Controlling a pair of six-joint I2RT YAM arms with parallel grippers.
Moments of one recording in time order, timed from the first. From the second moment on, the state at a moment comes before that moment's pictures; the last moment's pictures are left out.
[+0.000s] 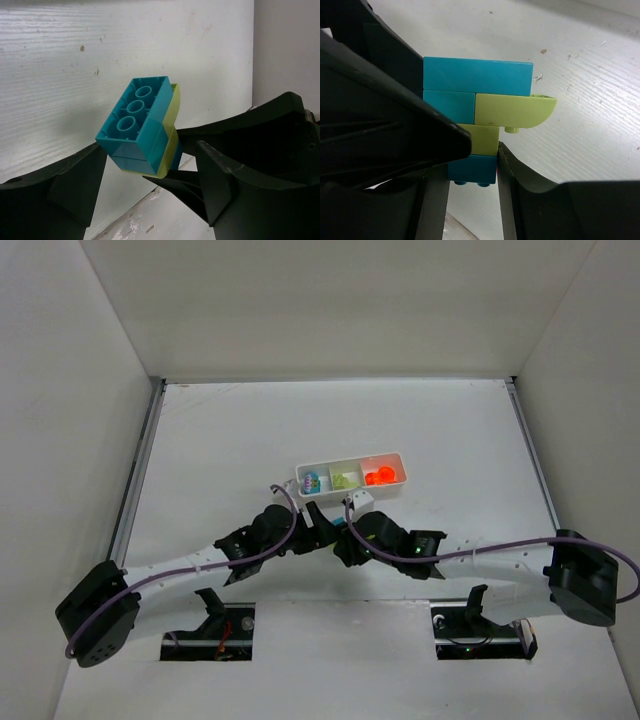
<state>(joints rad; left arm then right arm) -0.90 1.05 0.37 0.19 0.01 -1.06 1.14 1.28 0.64 -0.04 0.25 0.55</state>
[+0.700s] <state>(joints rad) -1.00 1.01 0.32 0.30 -0.26 -1.13 1.10 1.24 0.64 0.00 0.19 0.61</state>
